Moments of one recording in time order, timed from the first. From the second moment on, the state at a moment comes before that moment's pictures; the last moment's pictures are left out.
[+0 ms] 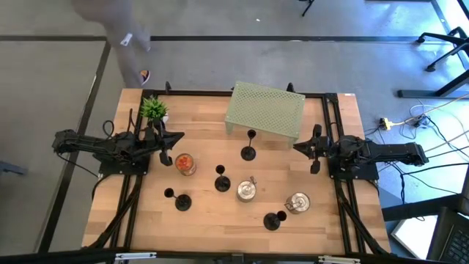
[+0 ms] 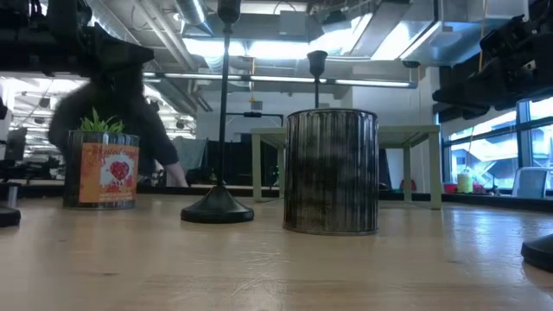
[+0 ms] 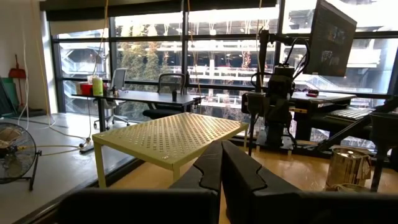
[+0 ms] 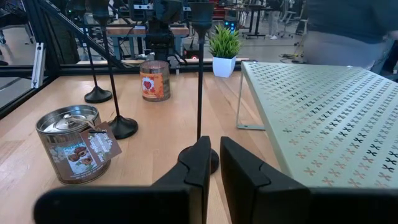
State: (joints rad) left arm -0.11 0.15 0.01 0.33 -0.46 0.02; right arm 0.07 0.06 0.07 -0.14 0.21 0.02
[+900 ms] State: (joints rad) left arm -0.11 0.15 0.01 0.33 -0.46 0.02; right arm 0.07 0.06 0.07 -0.06 0.16 0.02
